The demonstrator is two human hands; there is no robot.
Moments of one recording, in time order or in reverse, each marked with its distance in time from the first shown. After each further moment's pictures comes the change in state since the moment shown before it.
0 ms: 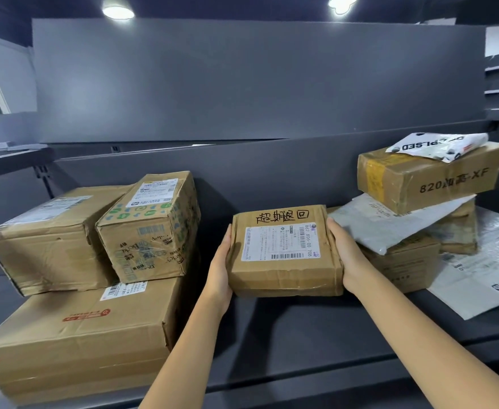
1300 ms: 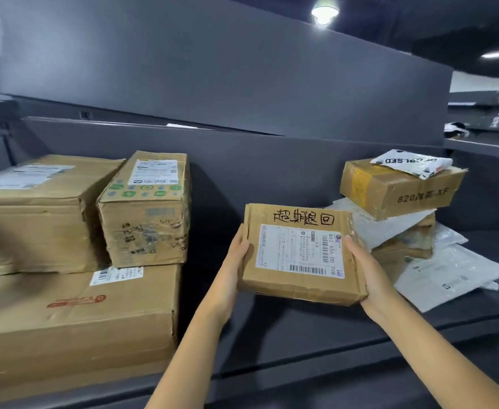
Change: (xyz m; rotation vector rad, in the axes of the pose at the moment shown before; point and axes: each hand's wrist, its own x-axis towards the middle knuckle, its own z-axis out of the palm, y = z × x) left_hand -0.044 0.012 -0.006 0.081 -0.246 0.039; right_hand -0.079 0.006 0.003 -0.047 0.101 -0.237
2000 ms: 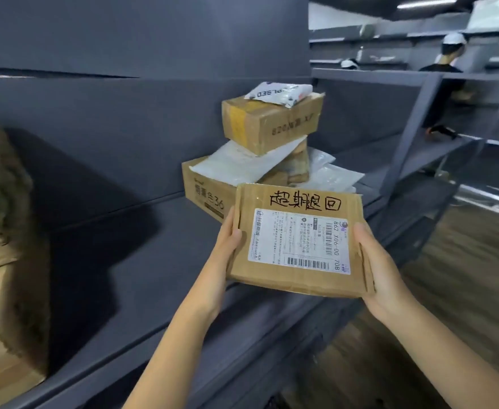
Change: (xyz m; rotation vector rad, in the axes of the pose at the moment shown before) left_hand -0.021 -0.032 0.145 -0.009 -0.376 -0.137; right_hand -0.132 0.021 -0.145 0.057 0.396 -0.009
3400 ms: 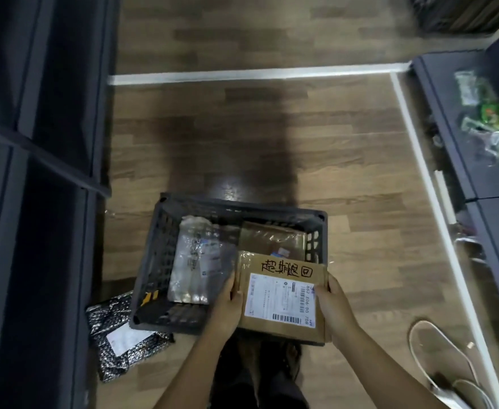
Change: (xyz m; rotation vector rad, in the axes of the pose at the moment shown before) left_hand -0.137 -0.648 0.370 0.585 -0.870 -0.912; right_hand -0.276 0.527 -0.428 0.211 1.255 0.927
